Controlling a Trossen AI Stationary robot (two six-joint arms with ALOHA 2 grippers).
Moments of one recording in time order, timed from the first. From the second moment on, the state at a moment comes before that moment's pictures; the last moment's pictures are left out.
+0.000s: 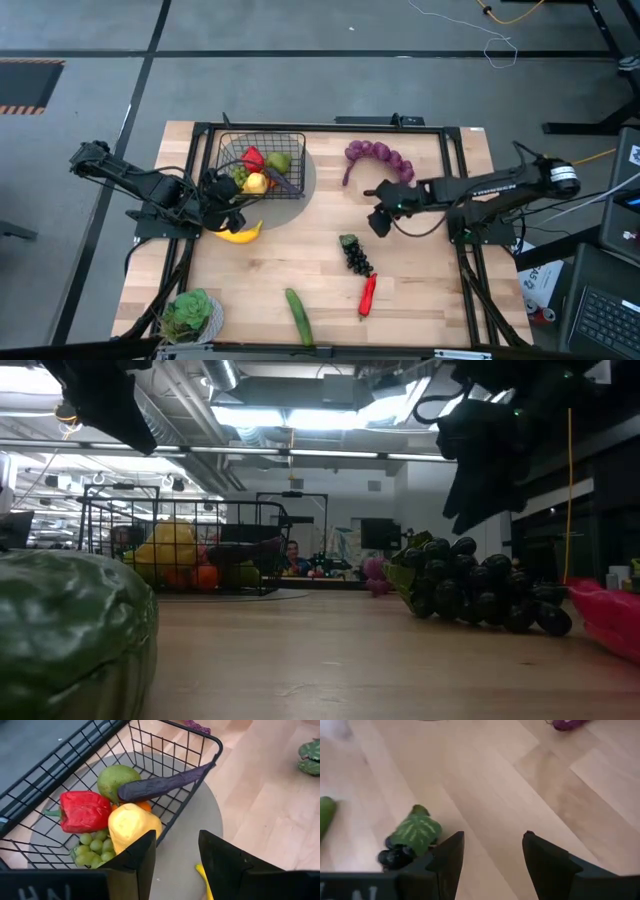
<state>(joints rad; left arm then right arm) -0.40 0.86 0.80 -0.90 -0.76 -0.77 0.05 1.24 0.71 -0.39 0.12 0.73</state>
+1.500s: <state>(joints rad) -0.40 0.86 0.80 -0.90 -0.80 -0.78 -0.02 1.73 1.27 -0.60 0.37 0.28</state>
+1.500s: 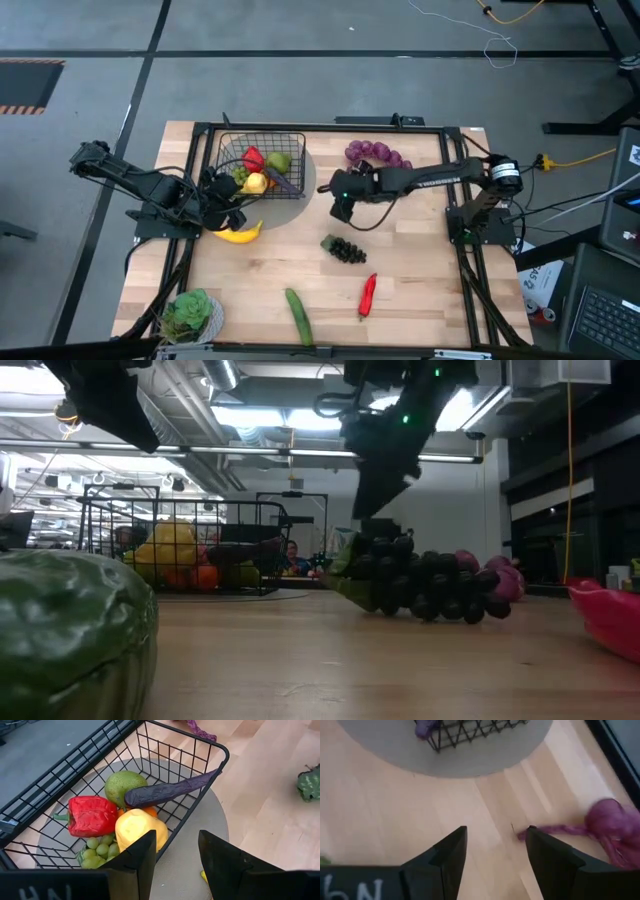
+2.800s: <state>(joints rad) -0.40 0.86 0.80 -0.90 -0.80 -0.78 0.56 1.73 1.37 -0.98 0.22 1.02</state>
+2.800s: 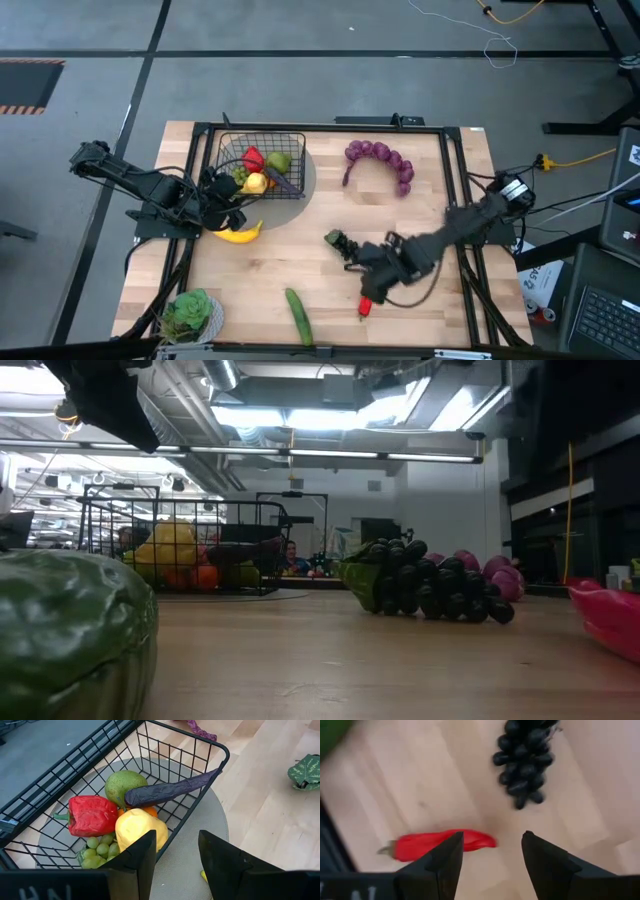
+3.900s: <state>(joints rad) -0.40 0.86 0.80 -0.90 -0.79 -0.78 0.43 1.99 1.37 -0.76 0.38 1.02</state>
